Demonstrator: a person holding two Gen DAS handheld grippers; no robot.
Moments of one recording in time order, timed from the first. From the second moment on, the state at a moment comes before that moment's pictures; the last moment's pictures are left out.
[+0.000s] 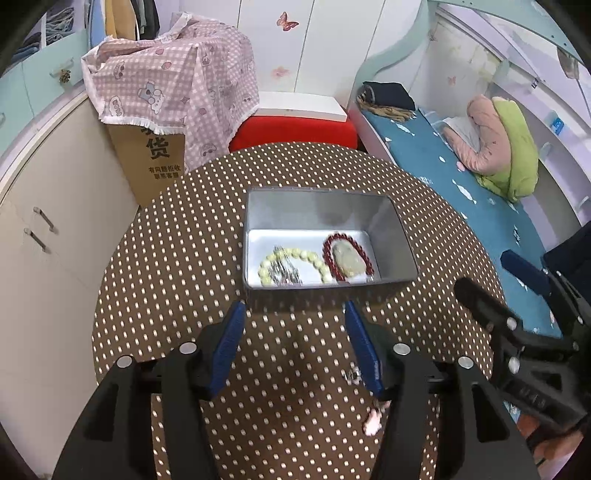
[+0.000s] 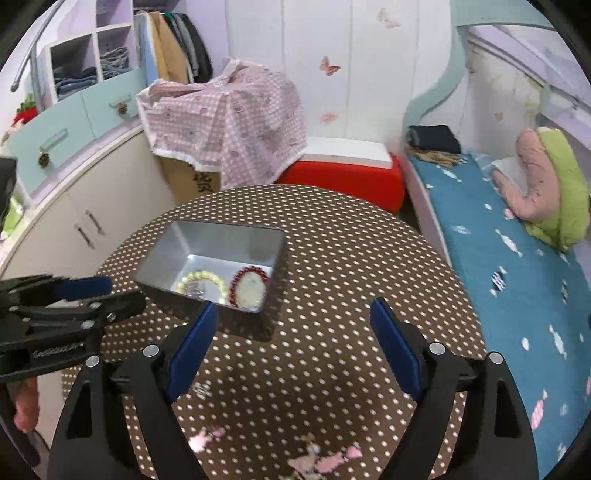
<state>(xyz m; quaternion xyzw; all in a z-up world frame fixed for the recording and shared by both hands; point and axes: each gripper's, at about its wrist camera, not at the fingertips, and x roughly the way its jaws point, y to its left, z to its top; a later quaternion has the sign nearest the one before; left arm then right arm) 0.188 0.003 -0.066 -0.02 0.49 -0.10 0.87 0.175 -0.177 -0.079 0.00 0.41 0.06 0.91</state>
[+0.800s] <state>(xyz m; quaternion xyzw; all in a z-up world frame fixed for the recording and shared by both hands) 0.102 -0.031 -0.119 0.02 0.52 -0.14 0.84 0.074 -0.229 -0.127 0.03 0.43 0.00 0.90</state>
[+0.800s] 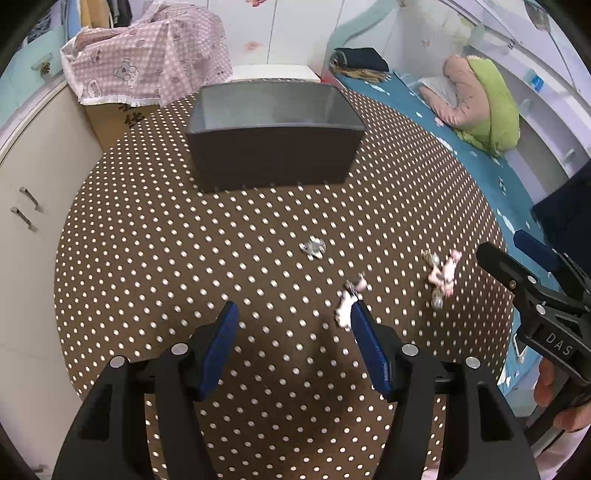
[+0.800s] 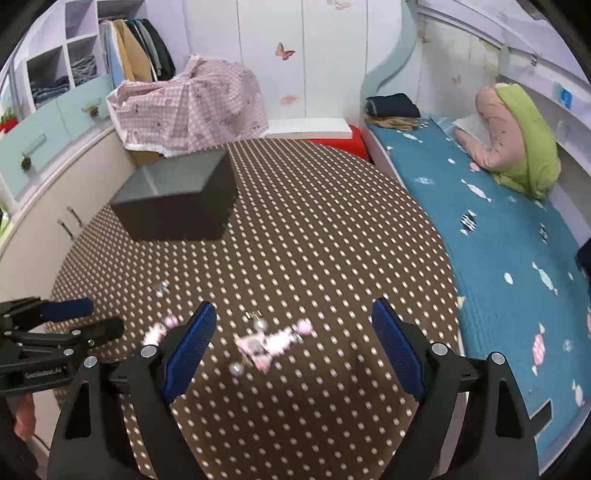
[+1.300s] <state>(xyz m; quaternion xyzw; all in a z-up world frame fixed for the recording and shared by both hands) 0.104 -0.063 -0.146 0.03 0.53 -0.13 0.83 0.045 -0.232 -0.165 0.04 0.46 0.02 0.89</state>
